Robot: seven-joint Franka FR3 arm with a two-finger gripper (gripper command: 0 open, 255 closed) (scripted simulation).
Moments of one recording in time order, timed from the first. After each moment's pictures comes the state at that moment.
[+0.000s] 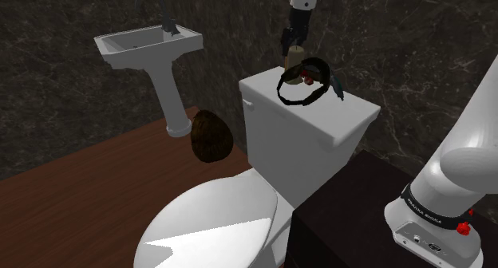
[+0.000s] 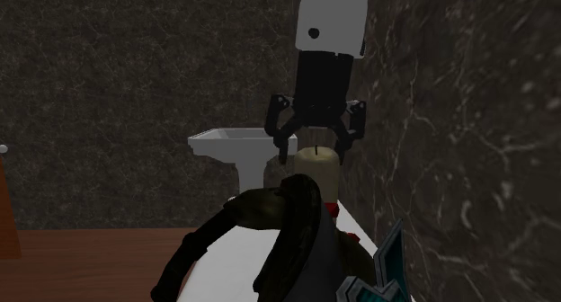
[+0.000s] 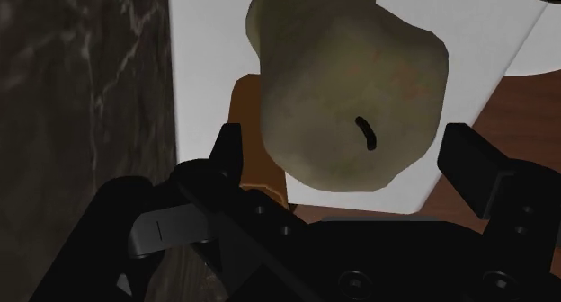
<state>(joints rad) 0.04 0.08 -0.23 -1.80 0.14 1.99 -0.41</state>
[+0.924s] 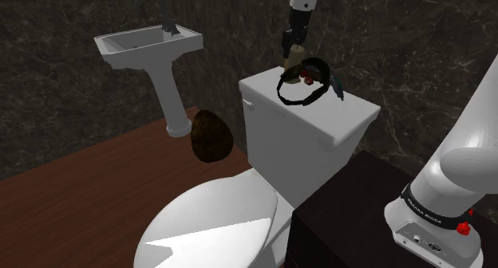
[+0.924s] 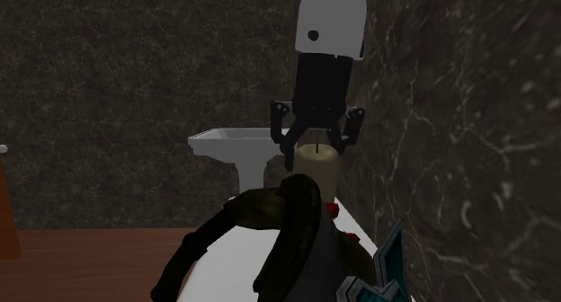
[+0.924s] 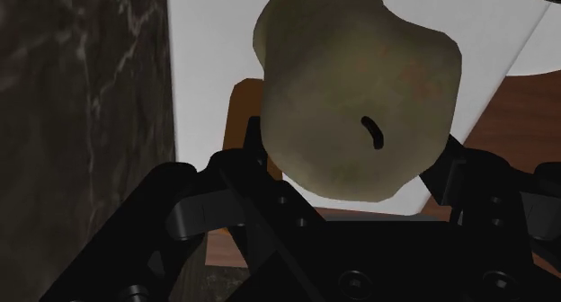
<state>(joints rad) 0.04 0.08 -0.23 -1.81 0.14 1.99 -0.41</state>
